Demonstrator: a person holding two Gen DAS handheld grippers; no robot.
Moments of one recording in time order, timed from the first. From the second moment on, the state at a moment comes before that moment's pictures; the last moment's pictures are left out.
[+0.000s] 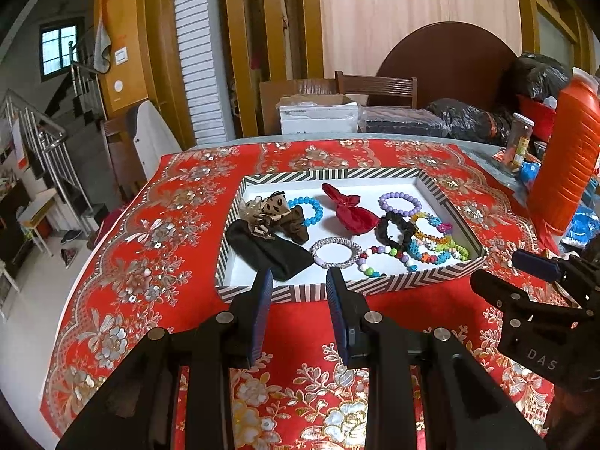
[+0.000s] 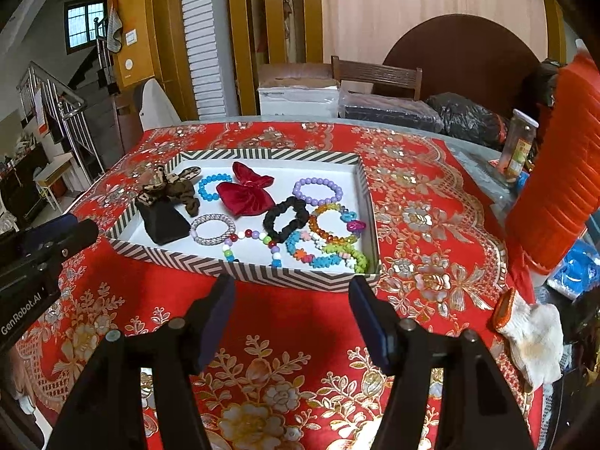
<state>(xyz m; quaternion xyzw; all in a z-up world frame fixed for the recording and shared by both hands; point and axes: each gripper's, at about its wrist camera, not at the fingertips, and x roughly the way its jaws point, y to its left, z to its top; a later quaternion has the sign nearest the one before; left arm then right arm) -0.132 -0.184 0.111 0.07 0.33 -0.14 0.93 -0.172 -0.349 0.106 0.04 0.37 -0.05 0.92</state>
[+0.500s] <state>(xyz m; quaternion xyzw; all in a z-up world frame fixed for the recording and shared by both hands) -0.136 -0.186 0.112 0.08 0.33 -0.15 0.93 -0.179 -0.347 0.108 0.04 0.37 -0.06 0.93</state>
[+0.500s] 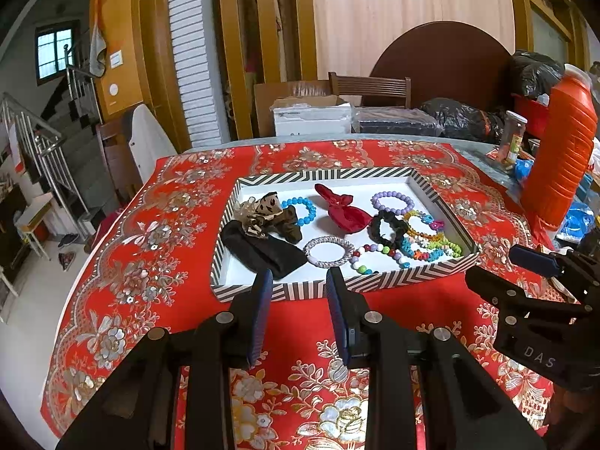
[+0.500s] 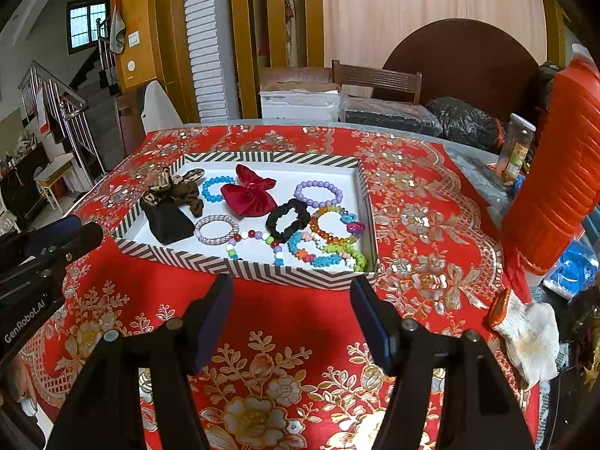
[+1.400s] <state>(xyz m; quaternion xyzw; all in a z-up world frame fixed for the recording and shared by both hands) -0.132 -0.185 0.110 0.07 0.33 -0.16 0.93 -0.172 -0.342 0.108 0.04 0.37 -0.05 0.93</state>
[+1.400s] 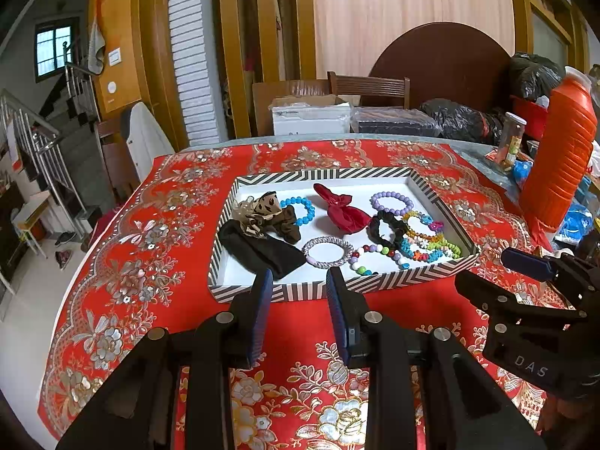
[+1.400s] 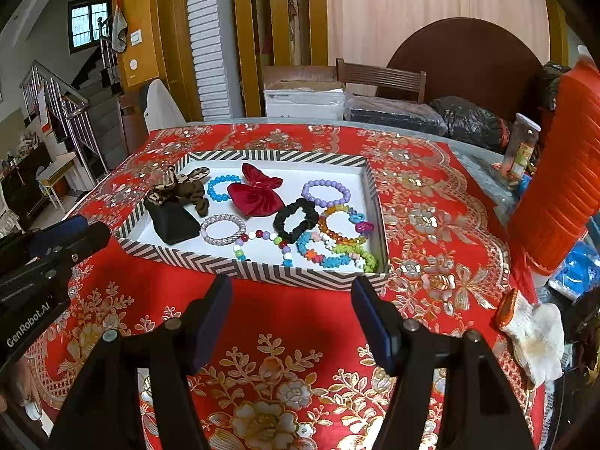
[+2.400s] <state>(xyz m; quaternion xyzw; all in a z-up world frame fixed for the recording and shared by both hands) -0.126 -0.190 0.100 0.07 0.34 -0.16 0.93 -0.163 -0.344 0.101 0.04 0.38 -0.05 0.92</state>
